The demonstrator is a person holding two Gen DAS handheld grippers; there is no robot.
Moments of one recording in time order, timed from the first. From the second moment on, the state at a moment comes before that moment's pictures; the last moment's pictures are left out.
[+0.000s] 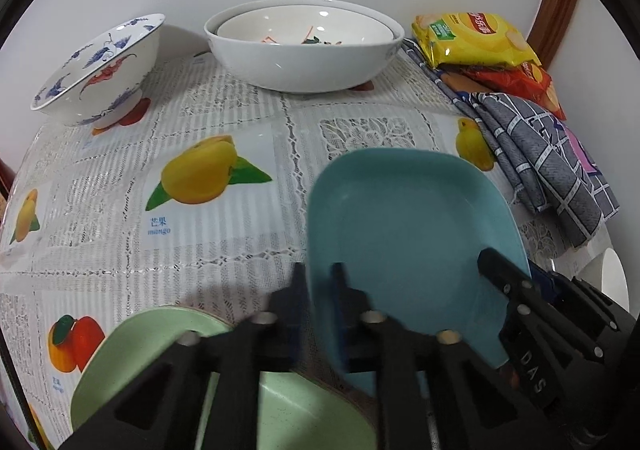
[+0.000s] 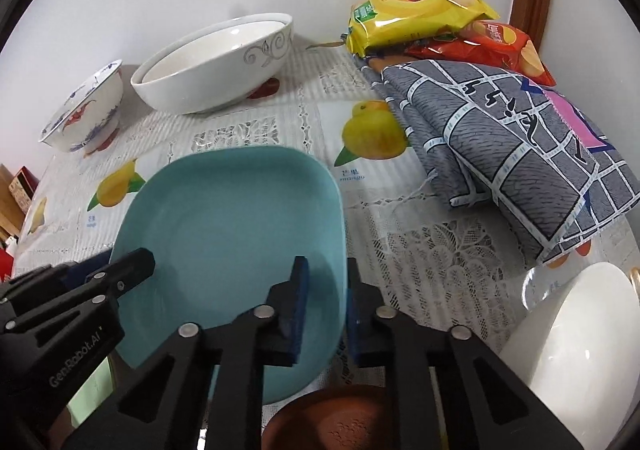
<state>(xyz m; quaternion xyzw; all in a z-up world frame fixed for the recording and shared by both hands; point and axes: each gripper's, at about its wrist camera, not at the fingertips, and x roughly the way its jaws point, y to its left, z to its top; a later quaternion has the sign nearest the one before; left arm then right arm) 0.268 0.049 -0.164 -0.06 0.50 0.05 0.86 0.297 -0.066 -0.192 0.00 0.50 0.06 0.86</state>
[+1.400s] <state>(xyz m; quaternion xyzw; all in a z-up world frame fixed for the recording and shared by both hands) 0.151 0.058 -0.061 -0.07 0.43 0.10 0.90 0.212 -0.079 -0.092 0.11 0.43 0.15 0.88</state>
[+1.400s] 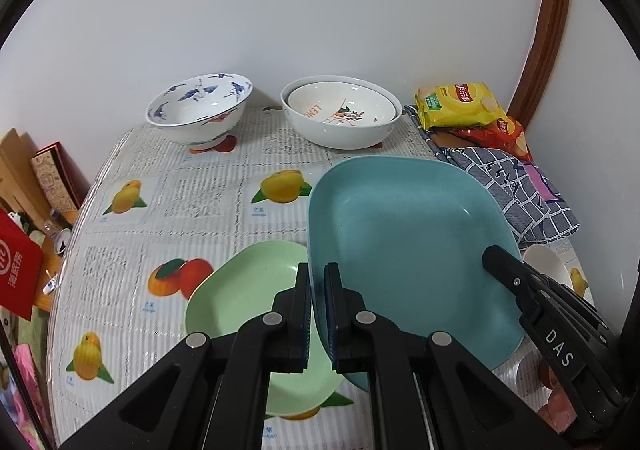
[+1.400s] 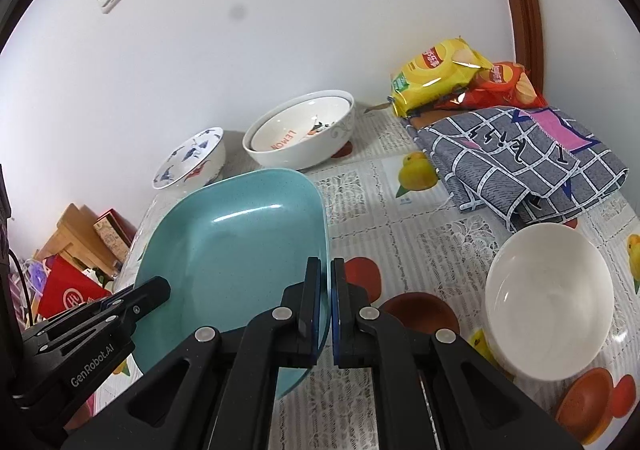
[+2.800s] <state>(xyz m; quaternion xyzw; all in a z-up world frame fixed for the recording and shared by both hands) 0.098 0.090 -0.051 -0.10 0.41 0.14 0.89 0.178 -0.037 -0.080 0.08 0.43 0.21 0.87</state>
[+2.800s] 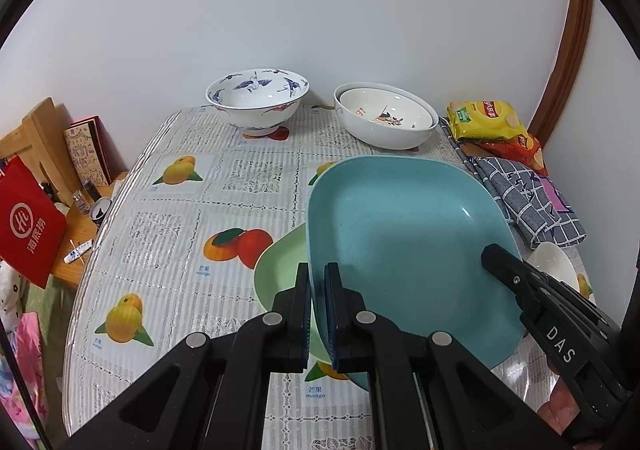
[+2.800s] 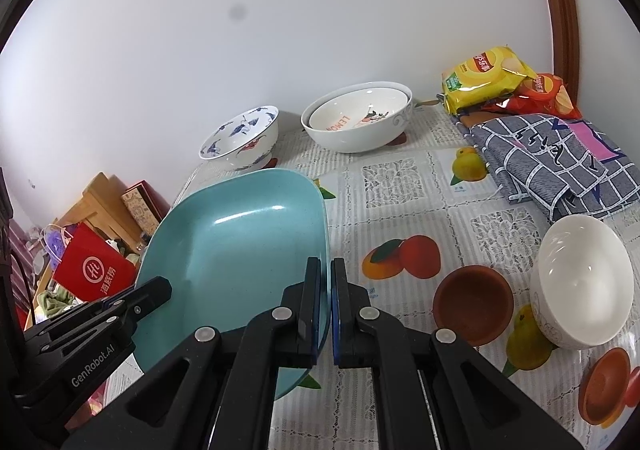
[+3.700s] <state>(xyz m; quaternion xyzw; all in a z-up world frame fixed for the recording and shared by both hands) 0.100 0.134 -0.114 -0.14 0.46 0.17 0.86 0.189 0.008 -0.138 0.04 0.49 0.24 0.84</state>
